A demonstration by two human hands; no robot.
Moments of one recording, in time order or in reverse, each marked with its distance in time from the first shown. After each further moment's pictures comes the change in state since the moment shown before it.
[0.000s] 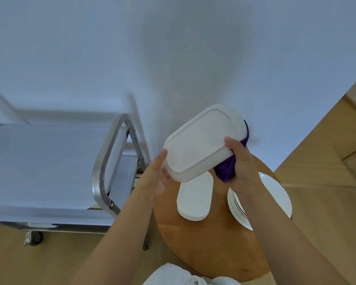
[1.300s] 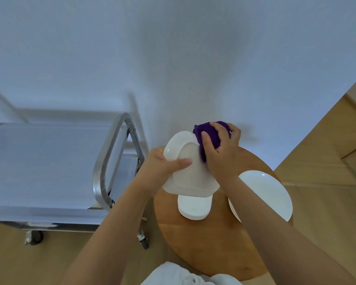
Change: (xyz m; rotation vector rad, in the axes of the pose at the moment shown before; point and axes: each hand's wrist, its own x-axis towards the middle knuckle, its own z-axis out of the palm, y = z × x) left_hand -0.047 0.028 0.034 0.641 -0.217 0.334; right_hand 0.028 0.030 0.014 -1.191 0.284 -0.719
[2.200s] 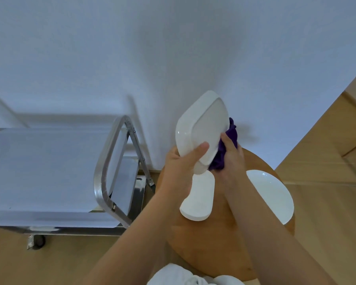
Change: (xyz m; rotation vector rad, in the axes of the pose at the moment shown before) left_hand 0.013 -0.003 0.053 -0.451 0.157 0.065; right_hand 0.003 -0.002 -0.012 1.102 0.042 0.897
